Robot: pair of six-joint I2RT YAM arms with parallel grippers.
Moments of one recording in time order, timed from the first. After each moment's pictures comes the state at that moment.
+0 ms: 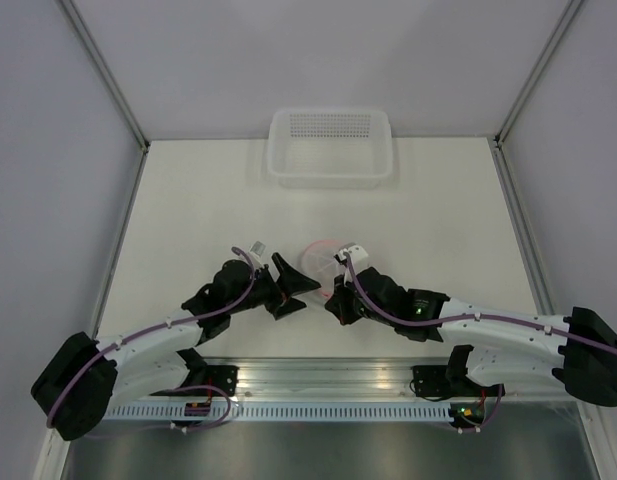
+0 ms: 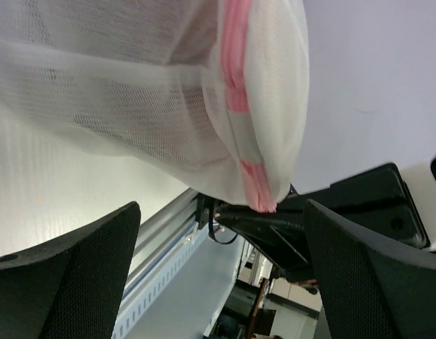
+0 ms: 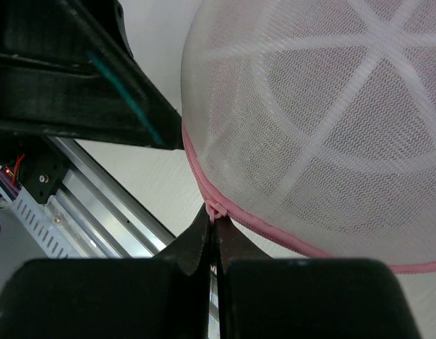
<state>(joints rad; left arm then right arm) -0.72 0.99 0.29 0.31 0.33 -1.36 1.12 1.11 0.62 -0.12 0.16 0.60</state>
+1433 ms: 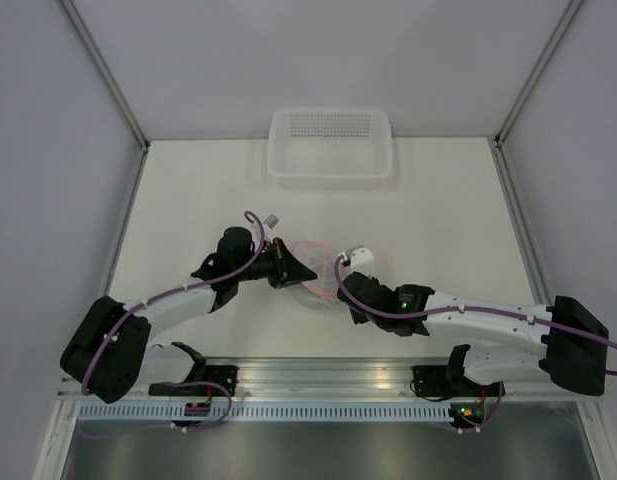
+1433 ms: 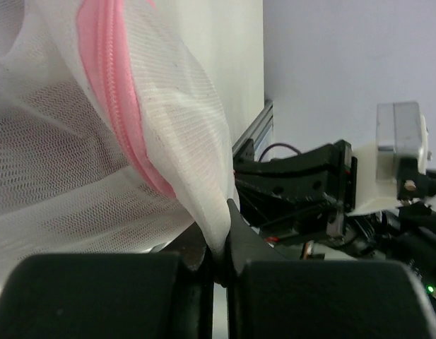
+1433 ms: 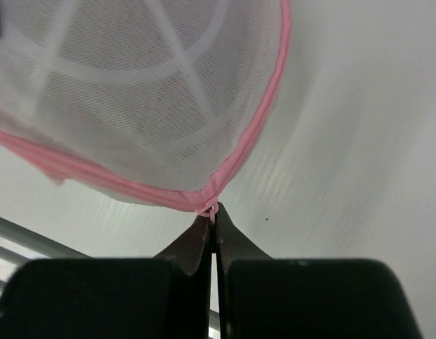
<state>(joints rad) -0.54 1.26 0.47 0.39 0.61 -1.10 1.14 1.20 0.71 -0.45 0.42 0.62</state>
